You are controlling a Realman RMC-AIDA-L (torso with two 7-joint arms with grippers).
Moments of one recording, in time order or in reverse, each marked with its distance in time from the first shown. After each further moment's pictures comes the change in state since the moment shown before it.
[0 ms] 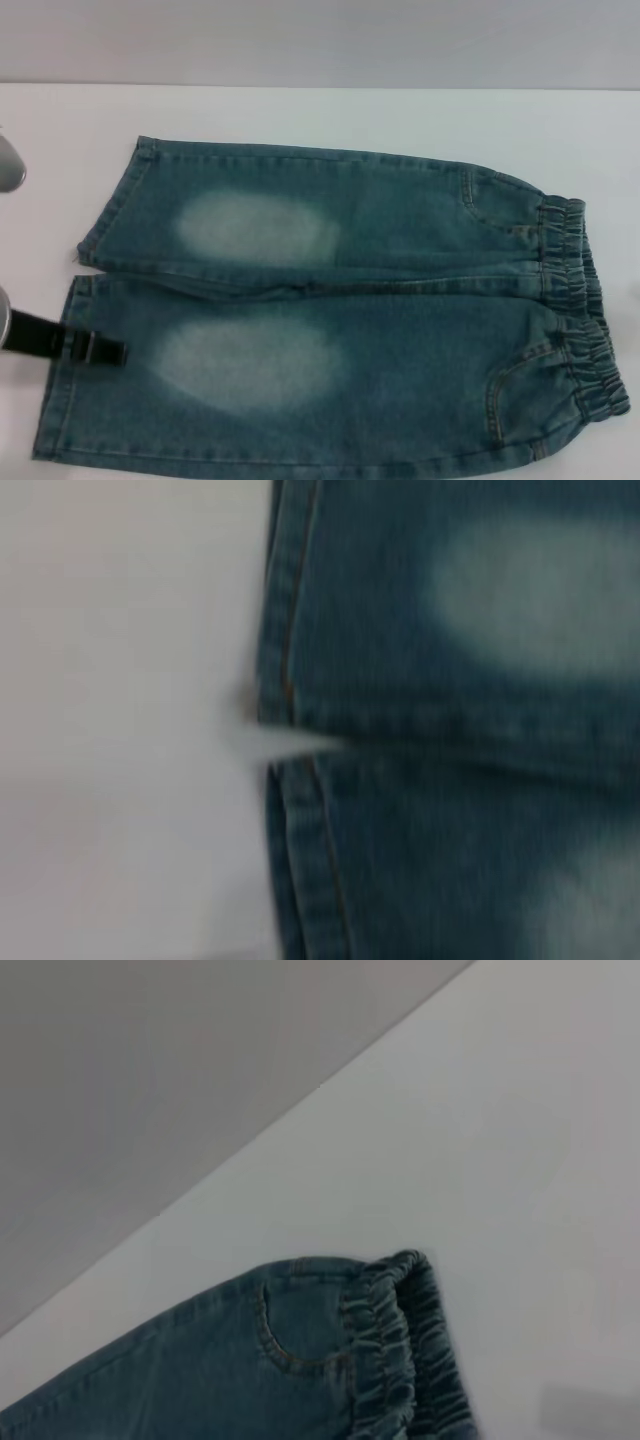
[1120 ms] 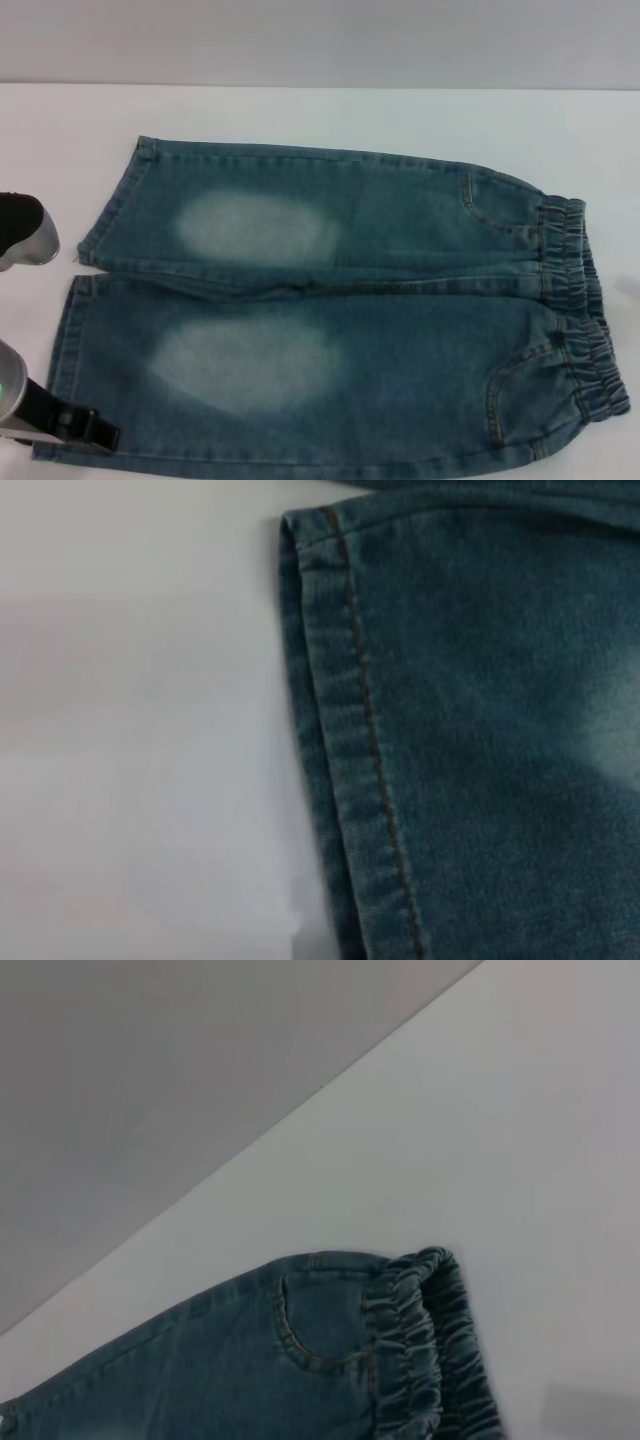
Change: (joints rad) left arm -0.051 -0.003 0.092 0.127 0.053 -0.138 -0.093; right arm 0.057 -0.008 0.011 -0.069 -0.001 0.002 -0.030
